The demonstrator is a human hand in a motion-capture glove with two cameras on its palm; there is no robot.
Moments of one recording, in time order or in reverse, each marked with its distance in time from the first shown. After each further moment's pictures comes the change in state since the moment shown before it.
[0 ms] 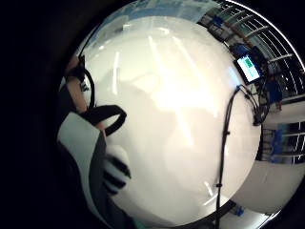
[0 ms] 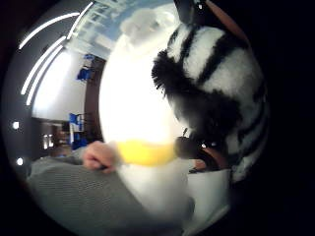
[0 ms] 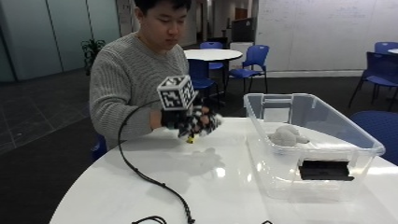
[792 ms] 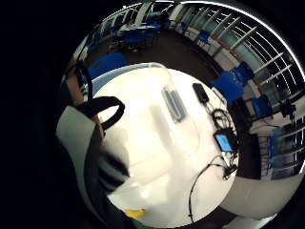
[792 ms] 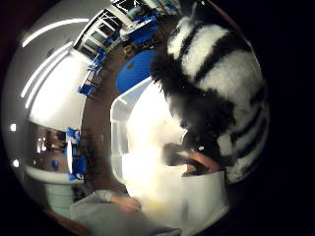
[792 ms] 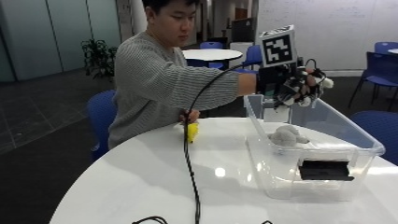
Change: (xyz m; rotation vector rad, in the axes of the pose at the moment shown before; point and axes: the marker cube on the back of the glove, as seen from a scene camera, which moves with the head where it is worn) arm -0.042 -0.326 -0.101 0.117 0.045 0.093
